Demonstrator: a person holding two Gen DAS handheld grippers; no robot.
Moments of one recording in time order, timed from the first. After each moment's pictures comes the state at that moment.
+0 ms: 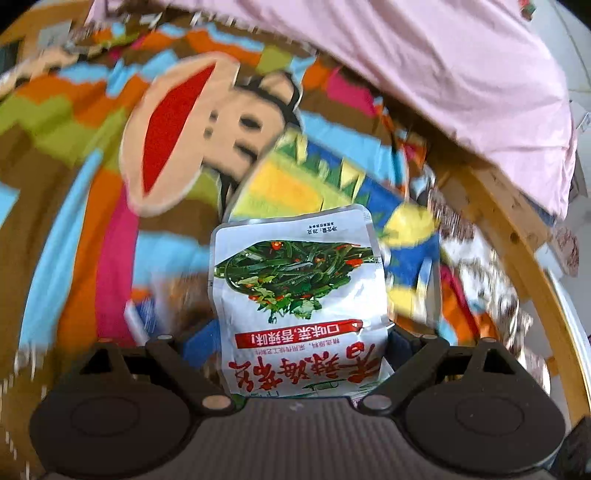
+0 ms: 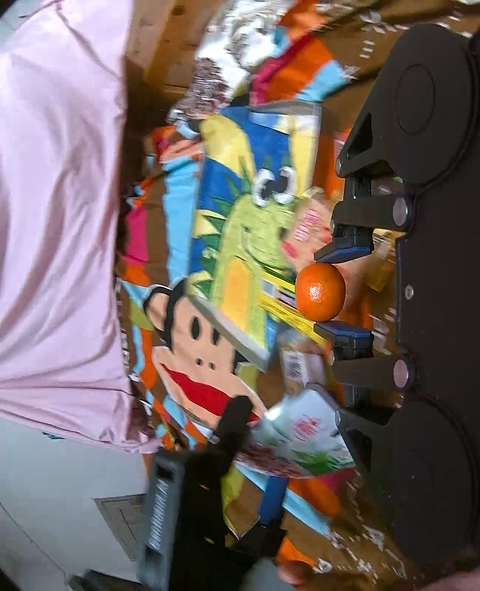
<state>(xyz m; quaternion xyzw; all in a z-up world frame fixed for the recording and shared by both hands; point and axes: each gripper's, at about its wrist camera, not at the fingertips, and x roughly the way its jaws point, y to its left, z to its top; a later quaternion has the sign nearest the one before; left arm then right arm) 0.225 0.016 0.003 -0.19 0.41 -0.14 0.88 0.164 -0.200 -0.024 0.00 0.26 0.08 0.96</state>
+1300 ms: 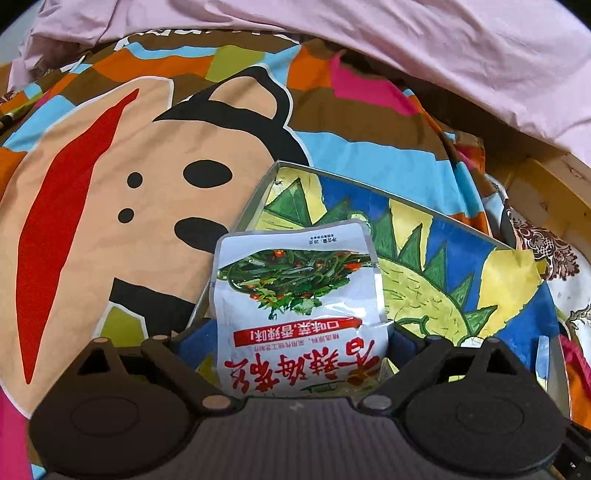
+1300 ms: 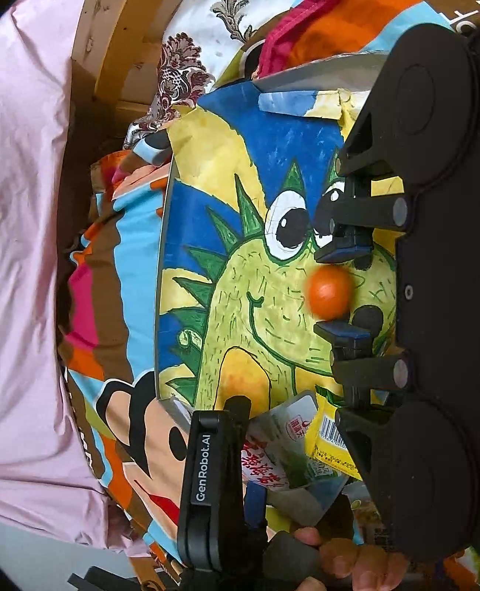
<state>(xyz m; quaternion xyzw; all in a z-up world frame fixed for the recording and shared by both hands) 0.421 -0.062 -0.073 -0.09 0.37 -0.10 0.92 0.347 -0.231 -0.090 0.01 0.32 -0.01 0.95</state>
